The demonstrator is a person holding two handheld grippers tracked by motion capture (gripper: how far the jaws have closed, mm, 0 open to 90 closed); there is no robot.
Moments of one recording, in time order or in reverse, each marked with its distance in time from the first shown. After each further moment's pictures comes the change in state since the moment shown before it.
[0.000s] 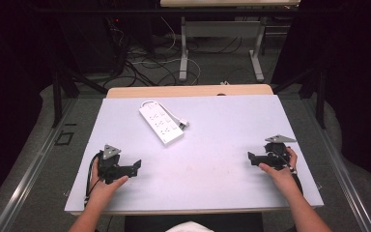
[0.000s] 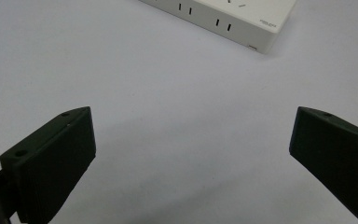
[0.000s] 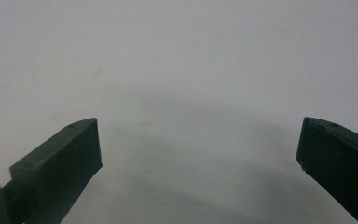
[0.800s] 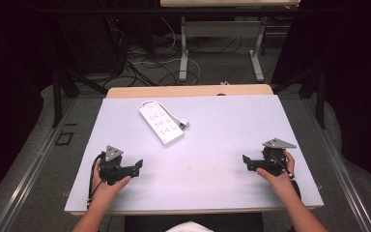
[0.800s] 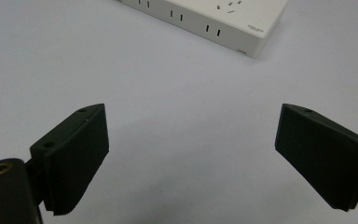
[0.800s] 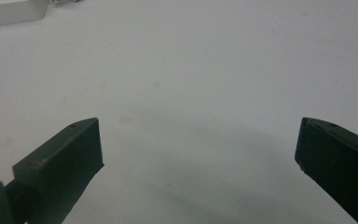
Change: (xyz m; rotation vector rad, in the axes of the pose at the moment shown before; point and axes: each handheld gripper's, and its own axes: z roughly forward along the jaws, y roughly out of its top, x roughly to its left) left arm -0.013 0.000 -0.003 -0.017 0.007 0.012; right arm 0.019 -0.001 -0.017 -0.069 0.078 -0.018
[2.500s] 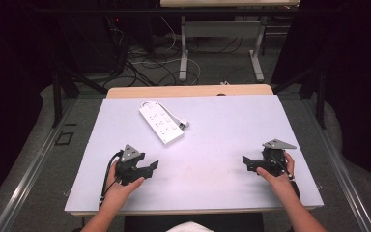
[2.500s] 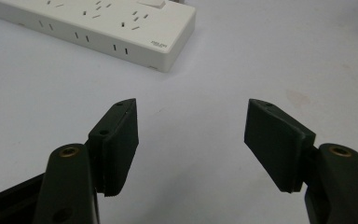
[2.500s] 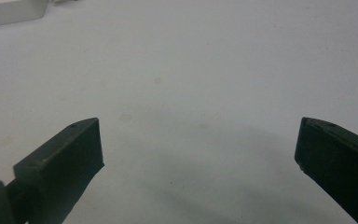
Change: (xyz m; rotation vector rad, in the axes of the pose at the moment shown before) left arm -0.041 0.017 0.009 0.012 -0.180 0.121; right arm 0.000 -0.004 0.002 -0.002 0.000 0.018
